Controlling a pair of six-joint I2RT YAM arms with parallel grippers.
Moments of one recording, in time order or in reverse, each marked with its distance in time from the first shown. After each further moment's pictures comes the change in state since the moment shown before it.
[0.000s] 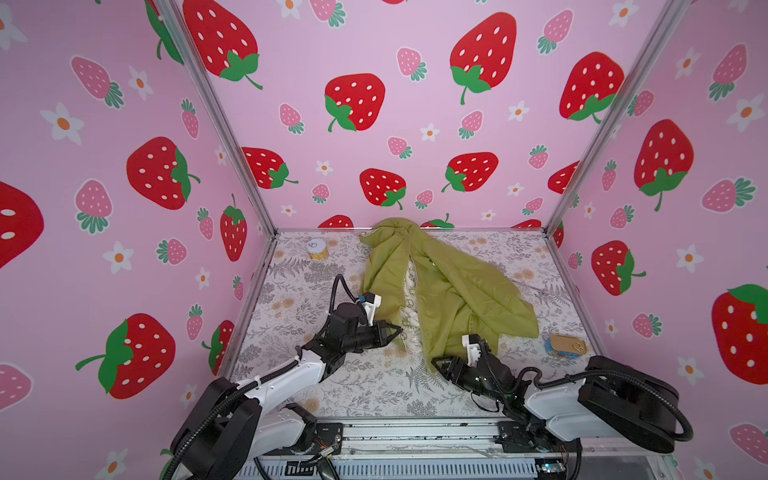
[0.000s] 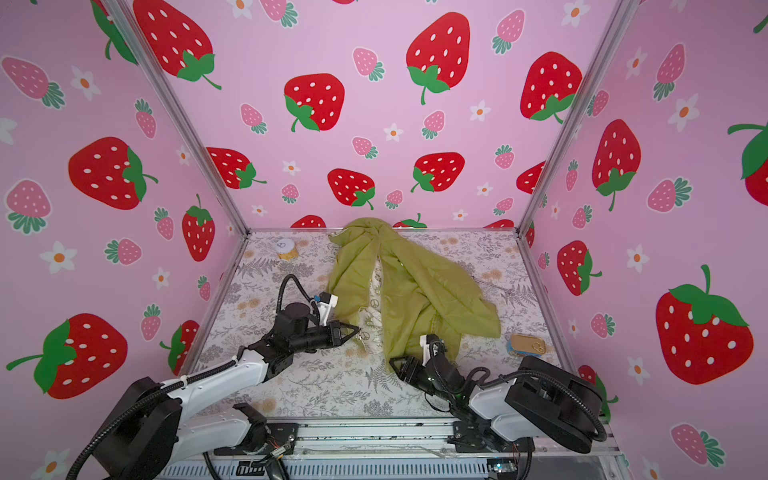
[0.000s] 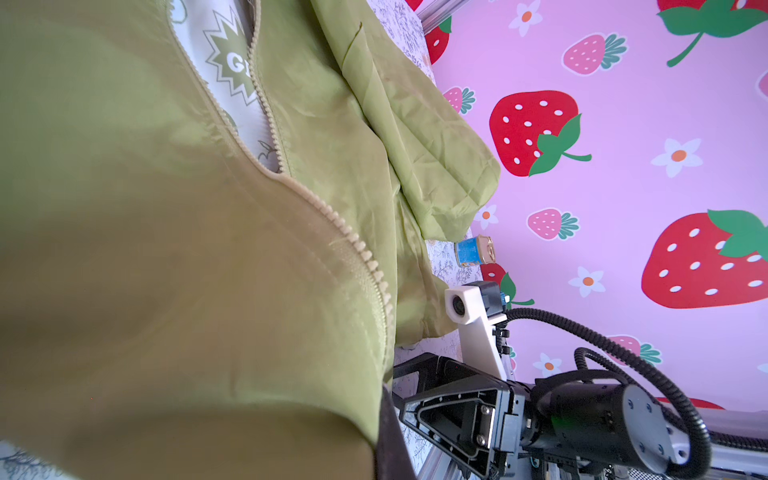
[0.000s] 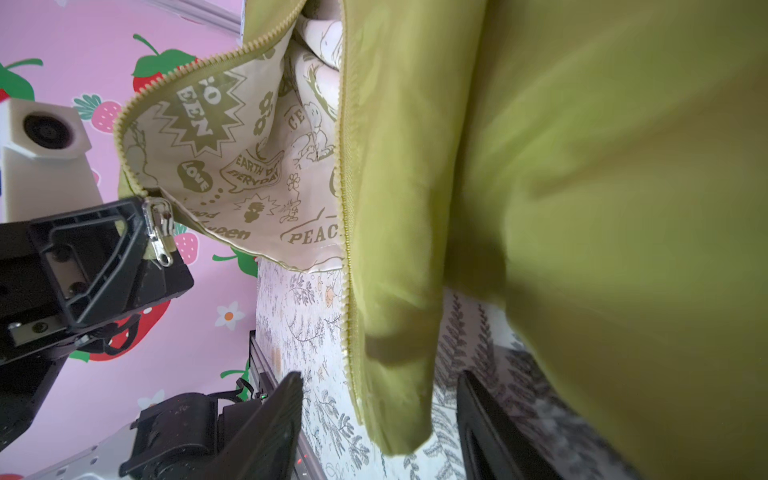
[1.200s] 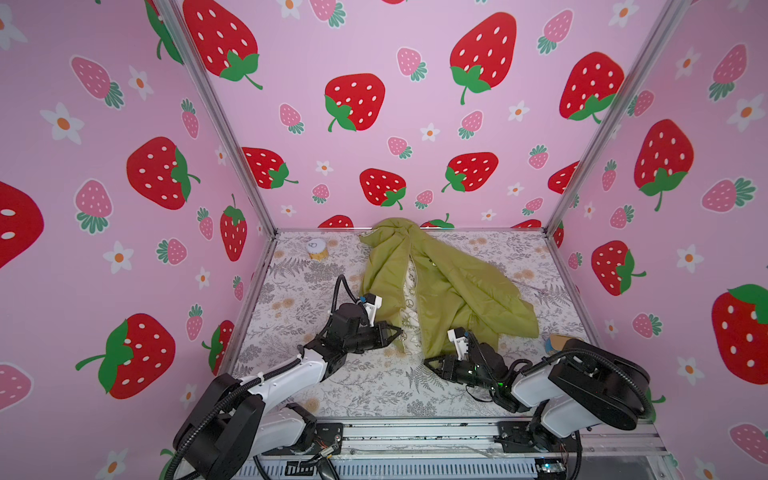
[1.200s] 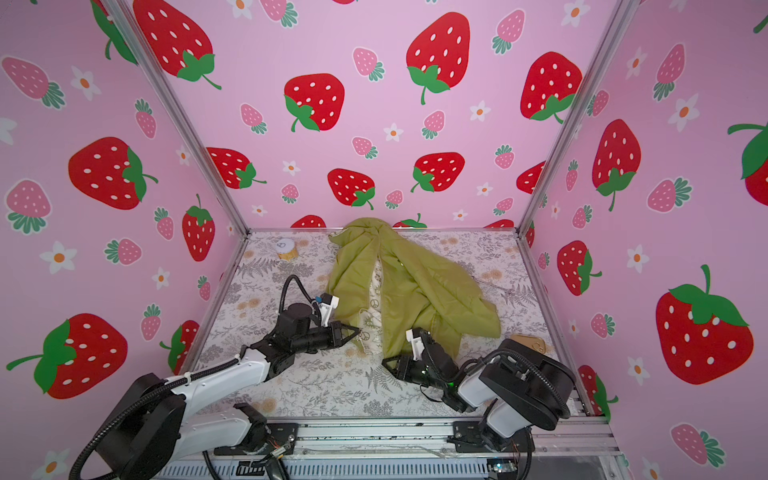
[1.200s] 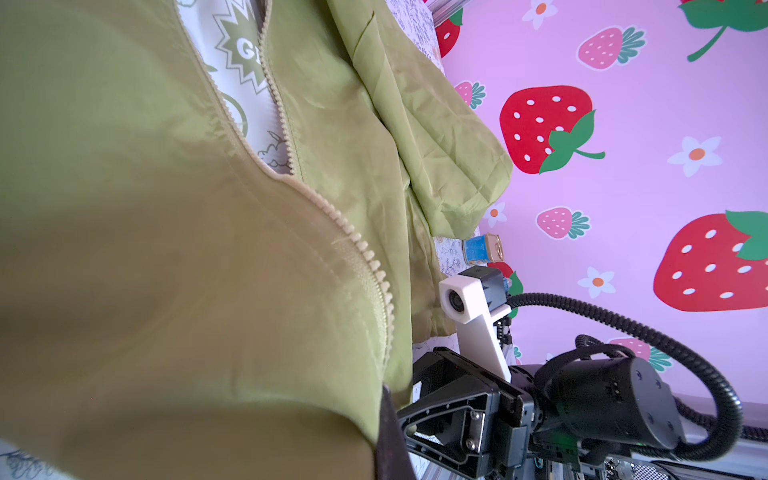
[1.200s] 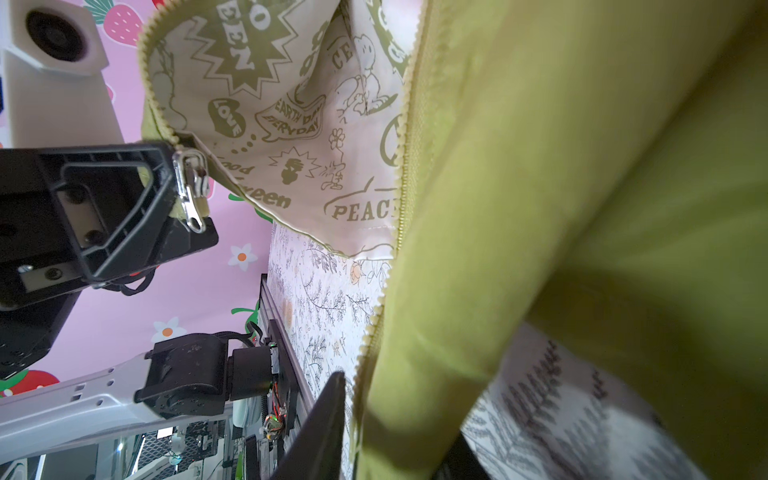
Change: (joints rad) left arm -0.005 0.023 0.000 0.001 -0.008 -0.001; right arm -0.082 0.169 0.076 0.120 -0.243 -0.122
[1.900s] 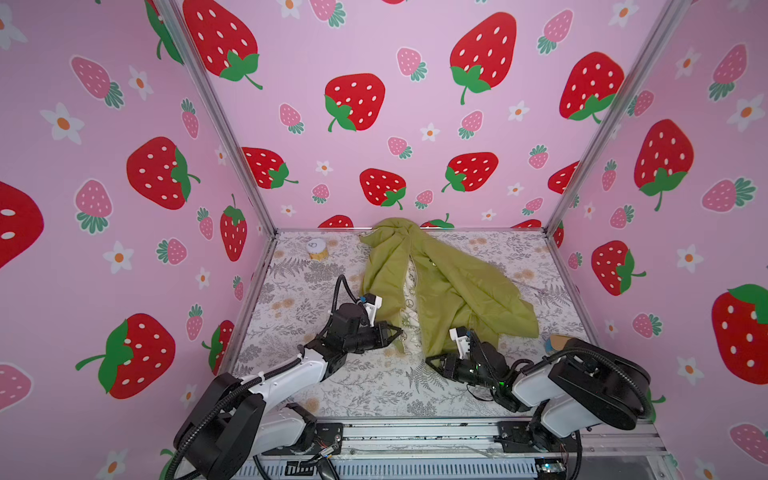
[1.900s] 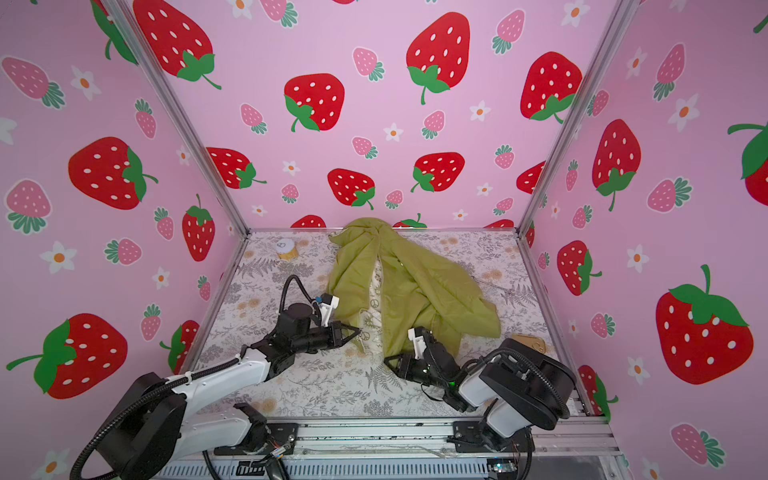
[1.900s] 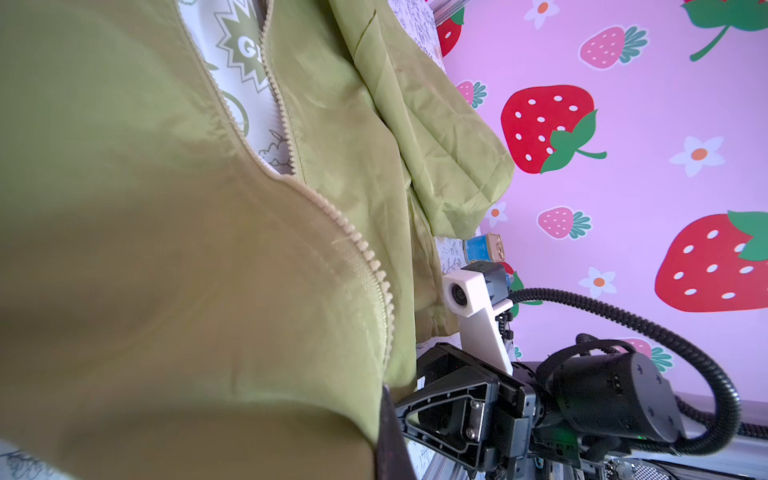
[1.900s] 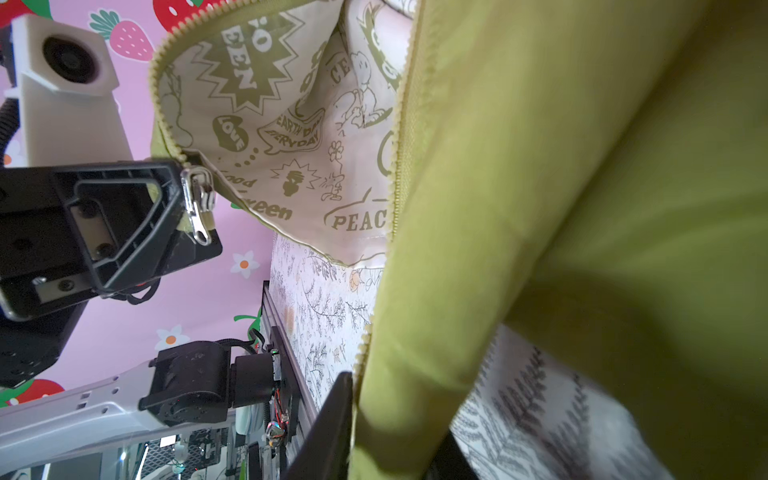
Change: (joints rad) left arm 0.000 0.005 0.000 0.000 0.000 0.000; right arm -0.018 0.000 -0.007 0.010 -0.007 0.005
